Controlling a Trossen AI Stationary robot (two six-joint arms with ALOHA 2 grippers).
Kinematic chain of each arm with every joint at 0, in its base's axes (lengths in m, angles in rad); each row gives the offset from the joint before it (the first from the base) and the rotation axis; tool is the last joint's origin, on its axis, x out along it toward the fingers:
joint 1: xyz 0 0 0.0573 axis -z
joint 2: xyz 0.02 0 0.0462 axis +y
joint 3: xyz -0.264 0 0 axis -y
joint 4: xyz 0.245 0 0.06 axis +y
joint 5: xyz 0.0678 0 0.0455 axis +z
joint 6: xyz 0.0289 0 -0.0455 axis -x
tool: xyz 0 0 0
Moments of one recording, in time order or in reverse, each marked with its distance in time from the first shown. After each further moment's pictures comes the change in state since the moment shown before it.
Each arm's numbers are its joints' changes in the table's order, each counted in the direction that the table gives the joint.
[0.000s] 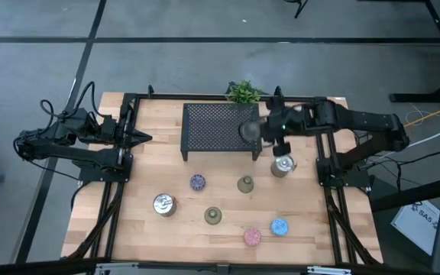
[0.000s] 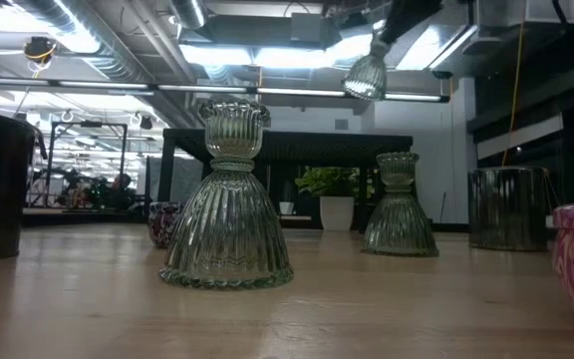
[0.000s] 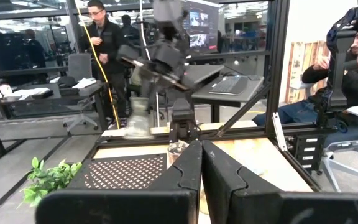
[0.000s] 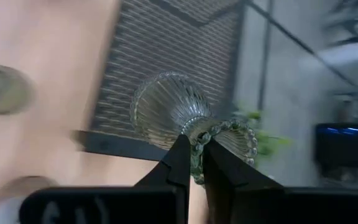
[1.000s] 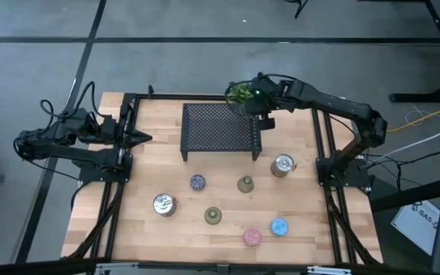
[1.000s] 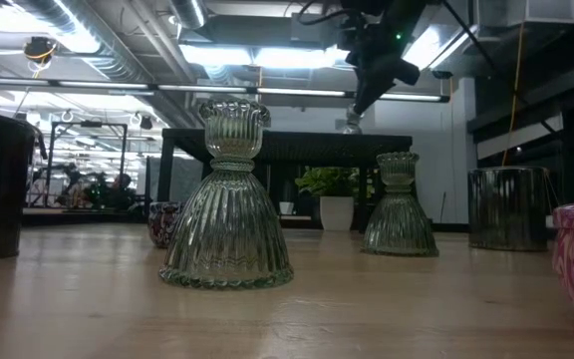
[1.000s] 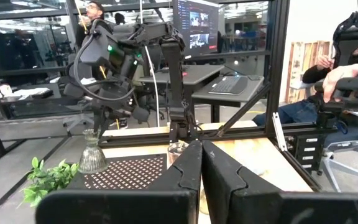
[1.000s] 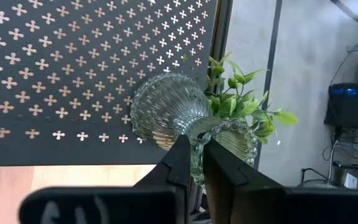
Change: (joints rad) left arm 0.000 0.000 0.000 0.000 0.000 0.000; right arm 0.352 0.225 -0.008 -0.144 0.134 0.202
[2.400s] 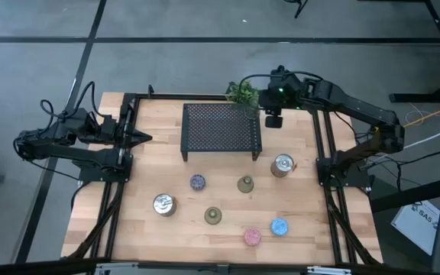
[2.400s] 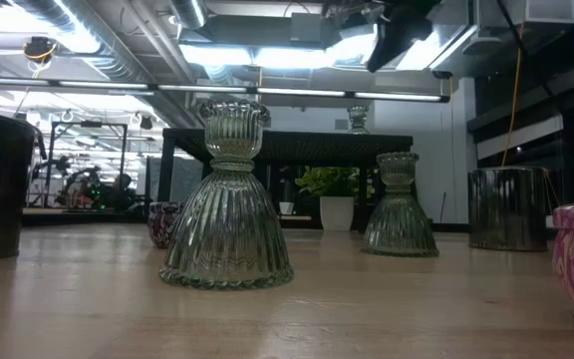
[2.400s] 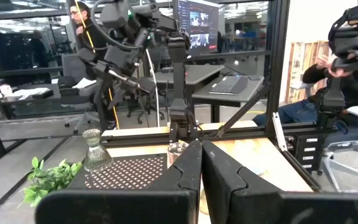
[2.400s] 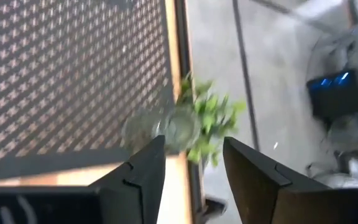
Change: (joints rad) left arm 0.000 0.000 0.000 0.000 0.000 0.000; right arm -0.035 -0.206 -0.003 0.031 -0.025 -0.210
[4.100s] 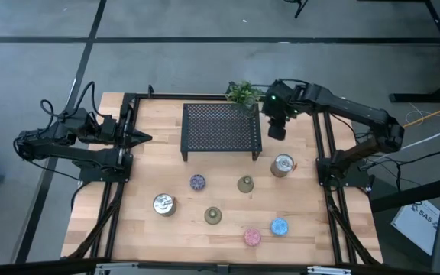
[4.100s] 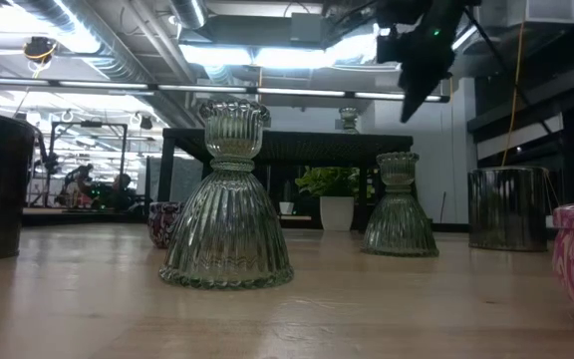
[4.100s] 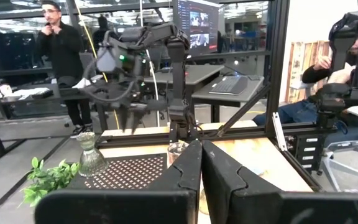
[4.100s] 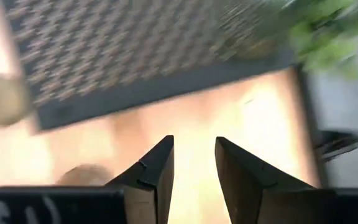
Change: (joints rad) left arm 0.000 0.000 0.000 0.000 0.000 0.000; right arm 0.066 0.015 -0.192 0.143 0.250 -0.293
